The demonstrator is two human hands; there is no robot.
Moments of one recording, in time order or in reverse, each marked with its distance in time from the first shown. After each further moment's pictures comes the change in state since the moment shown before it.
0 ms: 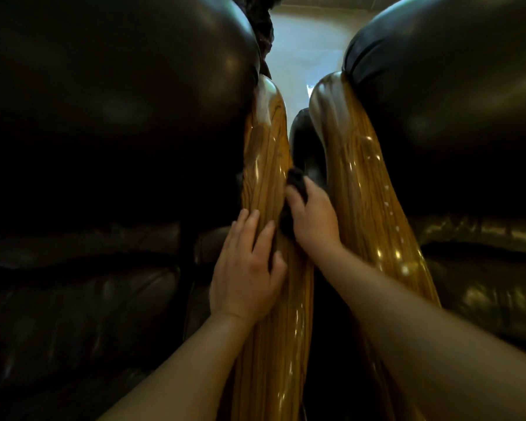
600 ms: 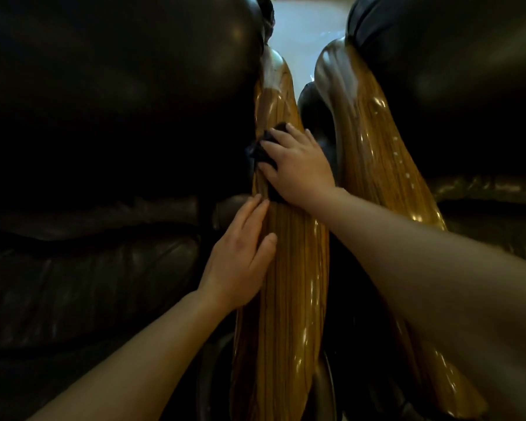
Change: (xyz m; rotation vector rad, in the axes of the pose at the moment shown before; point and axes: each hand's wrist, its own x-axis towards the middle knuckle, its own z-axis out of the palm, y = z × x) left_hand -0.054 -0.028 -0.045 -0.348 -0.234 0.021; right_hand -0.009 -0.034 0.008 -0.676 -0.135 -0.457
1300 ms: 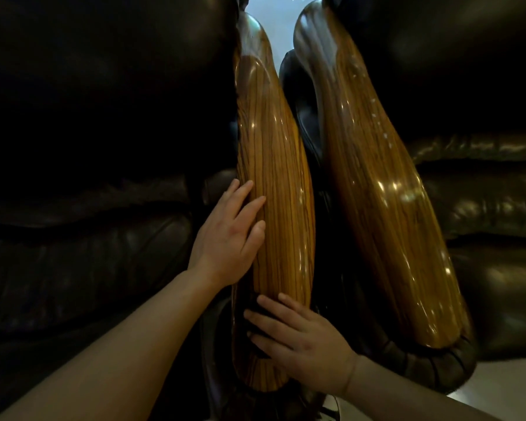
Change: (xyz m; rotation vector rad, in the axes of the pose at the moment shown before) left_hand -0.025 -0.004 0.000 0.261 -0.099 0.089; right_hand -0.304 -0.060 0.048 0.093 -0.089 -0.569
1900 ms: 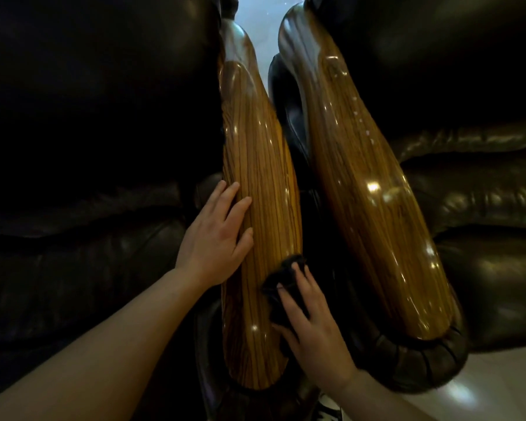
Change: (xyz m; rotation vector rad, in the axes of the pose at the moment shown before) left_hand 0.000 -0.008 0.008 0.238 -0.008 0.046; right_hand -0.014 -0.014 -0.002 0.245 0.190 0.659
